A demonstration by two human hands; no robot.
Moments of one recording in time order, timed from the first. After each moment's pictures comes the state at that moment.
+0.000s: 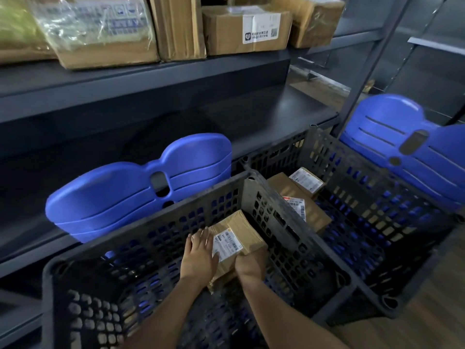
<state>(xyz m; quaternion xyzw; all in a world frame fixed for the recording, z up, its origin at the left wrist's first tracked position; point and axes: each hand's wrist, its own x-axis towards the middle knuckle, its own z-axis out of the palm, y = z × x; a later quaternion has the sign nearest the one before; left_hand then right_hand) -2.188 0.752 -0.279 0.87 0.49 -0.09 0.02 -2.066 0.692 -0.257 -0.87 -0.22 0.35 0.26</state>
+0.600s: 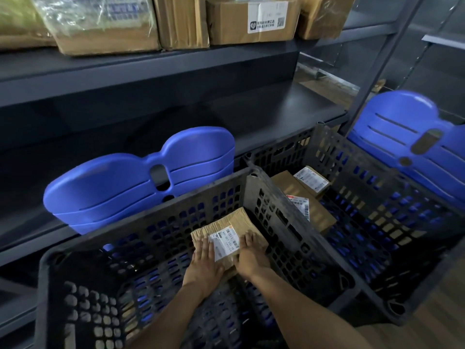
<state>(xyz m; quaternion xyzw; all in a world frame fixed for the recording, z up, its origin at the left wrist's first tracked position) -2.185 0.733 -0.303 0.84 0.49 -0.19 0.09 -2.040 0.698 -0.265 -0.78 -0.56 0.27 -0.07</state>
